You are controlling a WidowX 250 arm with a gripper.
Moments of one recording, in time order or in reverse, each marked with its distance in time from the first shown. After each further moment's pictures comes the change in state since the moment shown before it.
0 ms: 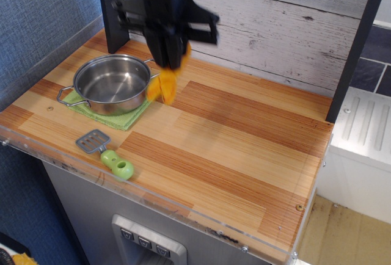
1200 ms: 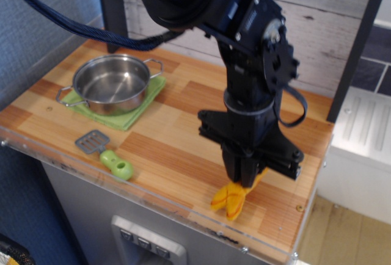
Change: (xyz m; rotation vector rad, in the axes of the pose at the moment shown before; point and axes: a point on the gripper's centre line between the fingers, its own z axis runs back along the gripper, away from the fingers) arm -0.076 -0.099 -0.052 -0.109 0.133 -0.276
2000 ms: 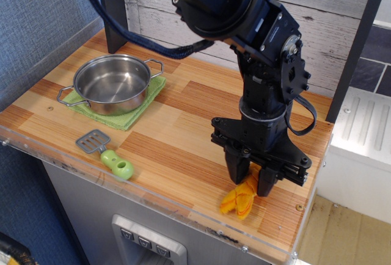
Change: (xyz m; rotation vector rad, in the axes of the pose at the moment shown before) arm 0.008 -0.005 -0.020 -0.003 0.066 -0.006
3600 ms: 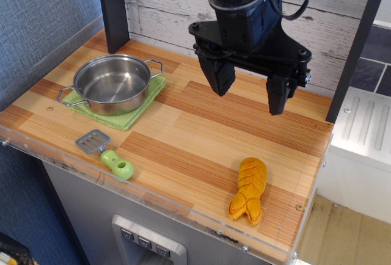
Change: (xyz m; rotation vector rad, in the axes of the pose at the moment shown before) arm 0.015 0.016 0.110 -0.057 -0.255 0.011
